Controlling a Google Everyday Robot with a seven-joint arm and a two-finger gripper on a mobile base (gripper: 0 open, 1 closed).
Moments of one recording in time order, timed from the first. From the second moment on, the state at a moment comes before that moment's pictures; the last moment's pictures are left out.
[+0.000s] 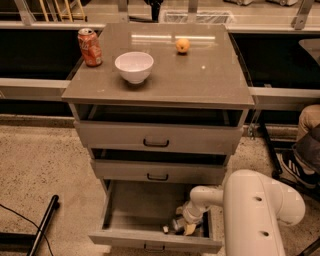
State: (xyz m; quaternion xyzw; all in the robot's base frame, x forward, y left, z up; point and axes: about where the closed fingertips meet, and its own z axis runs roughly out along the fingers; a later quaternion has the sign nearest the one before) arm 0.530 -0.119 0.152 -0.78 0.61 0.13 0.11
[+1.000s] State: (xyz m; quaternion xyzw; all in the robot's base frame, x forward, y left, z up) arm 0.534 -0.120 0.123 -0.77 0.62 0.15 0.12
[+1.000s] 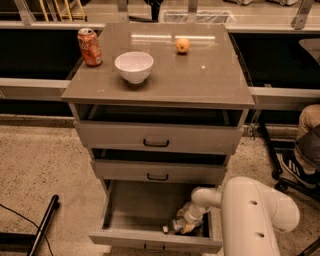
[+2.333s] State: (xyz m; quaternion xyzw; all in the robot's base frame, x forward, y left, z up) arm 0.539 -0.129 0.337 -0.68 0.65 0.16 0.30
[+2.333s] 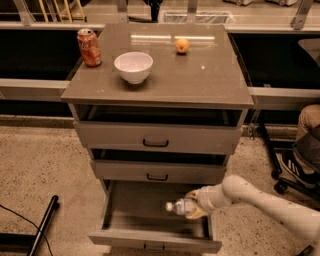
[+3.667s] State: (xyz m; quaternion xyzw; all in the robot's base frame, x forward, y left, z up) arm 0.515 -0.098 0.476 -0.73 0.56 0.14 0.36
